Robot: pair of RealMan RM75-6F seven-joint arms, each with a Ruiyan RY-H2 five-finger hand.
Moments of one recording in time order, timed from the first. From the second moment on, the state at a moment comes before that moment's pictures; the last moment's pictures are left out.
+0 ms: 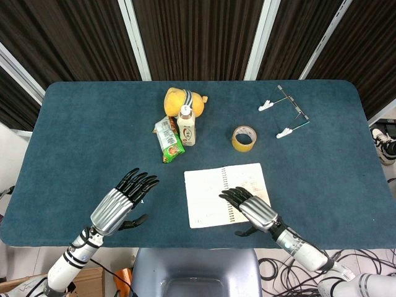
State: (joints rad) left arm -0.48 -1.34 -0.08 -1.74 1.76 1.29 0.11; right arm 0.56 -1.39 -0.03 -1.55 -1.64 0.98 0.15
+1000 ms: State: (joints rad) left arm -0.34 -1.26 -0.02 -1.70 1.67 1.41 0.10; right arm 0.48 -1.50 -0.06 -1.25 -1.60 1.05 0.07
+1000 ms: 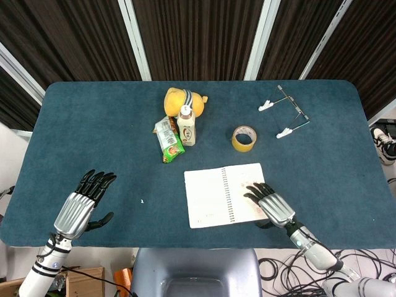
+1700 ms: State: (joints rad) left arm -0.34 -1.27 -0.03 -1.69 1.68 1.40 0.08; right arm 0.49 -1.56 -0.04 -1.15 -1.59 1.08 0.07
